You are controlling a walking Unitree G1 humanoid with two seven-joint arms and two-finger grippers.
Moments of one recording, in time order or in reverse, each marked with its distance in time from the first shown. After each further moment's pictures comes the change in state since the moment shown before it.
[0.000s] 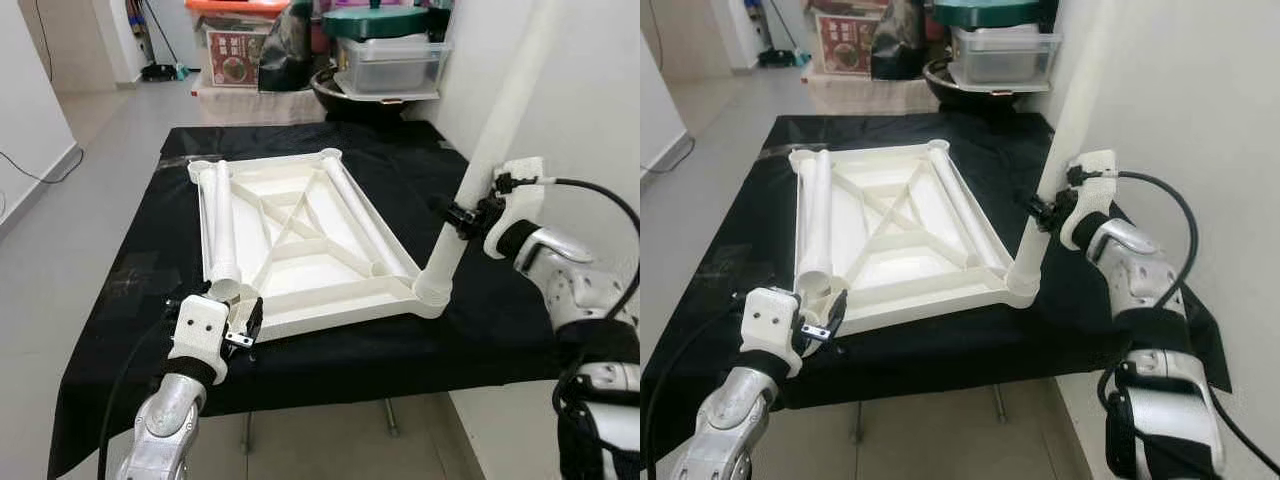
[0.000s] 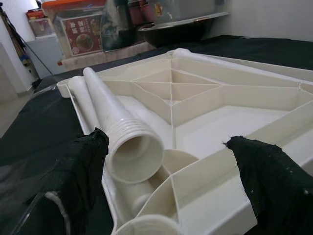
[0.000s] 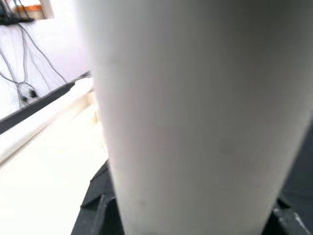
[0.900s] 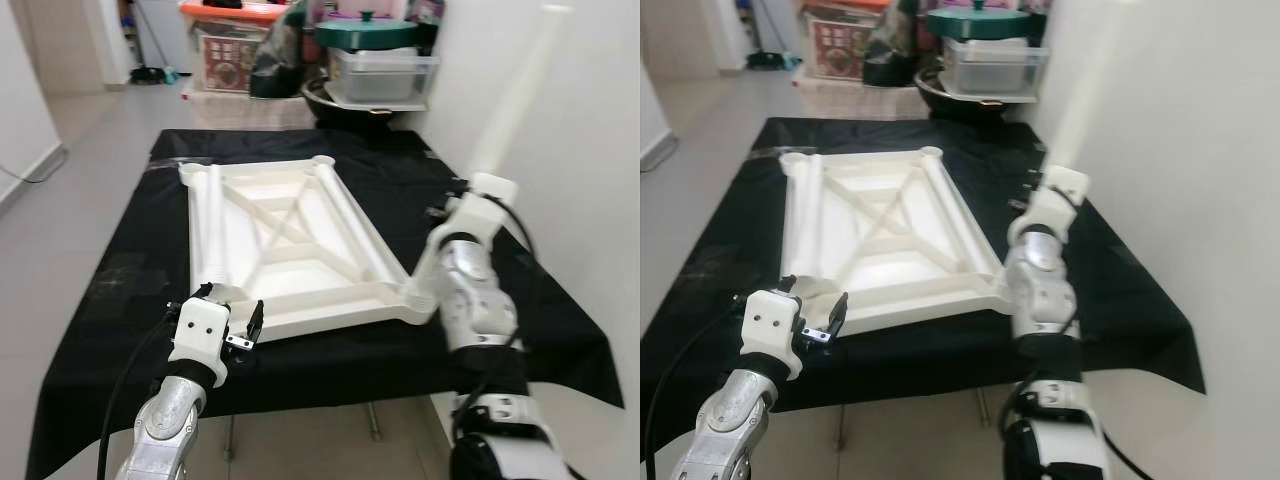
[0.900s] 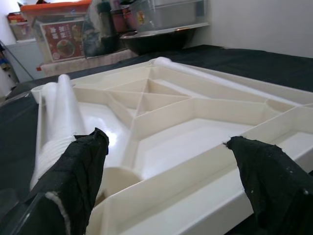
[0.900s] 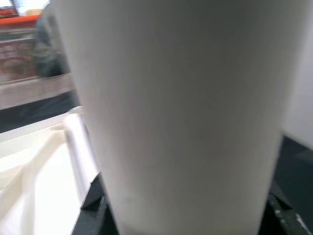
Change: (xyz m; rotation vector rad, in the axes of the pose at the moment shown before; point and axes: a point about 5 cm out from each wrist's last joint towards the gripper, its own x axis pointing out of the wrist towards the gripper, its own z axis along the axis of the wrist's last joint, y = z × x) left arm 0.002 -0.001 0.000 0.000 -0.001 -0.013; right arm 0.035 0.104 -0.020 0.221 -0.041 -0.571
